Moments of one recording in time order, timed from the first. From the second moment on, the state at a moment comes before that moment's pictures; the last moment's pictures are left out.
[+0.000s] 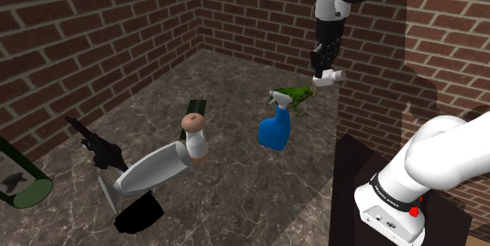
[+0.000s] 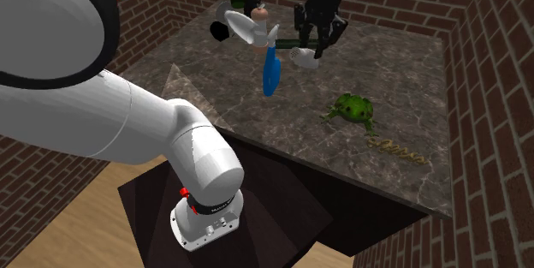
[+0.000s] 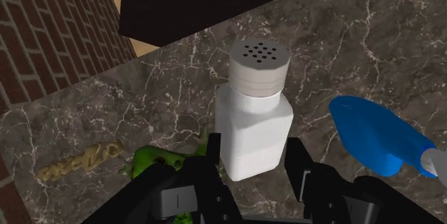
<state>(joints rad) 0.03 -0.49 0.09 -2.21 0.00 1.54 0.05</state>
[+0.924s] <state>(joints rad) 0.14 -0.28 0.33 -2.01 0.12 1.55 0.38</state>
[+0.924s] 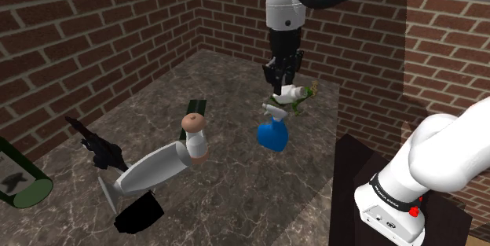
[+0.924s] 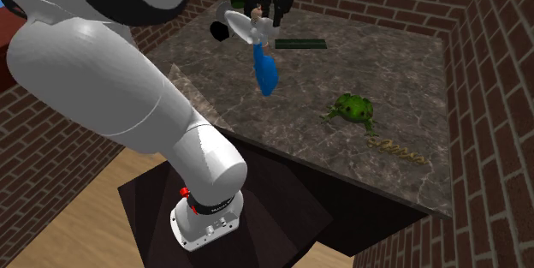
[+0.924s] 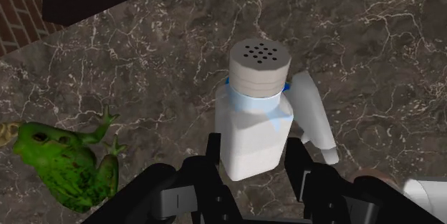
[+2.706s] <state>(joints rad) 0.65 0.69 0.54 -0.80 -0.21 1.29 1.00</state>
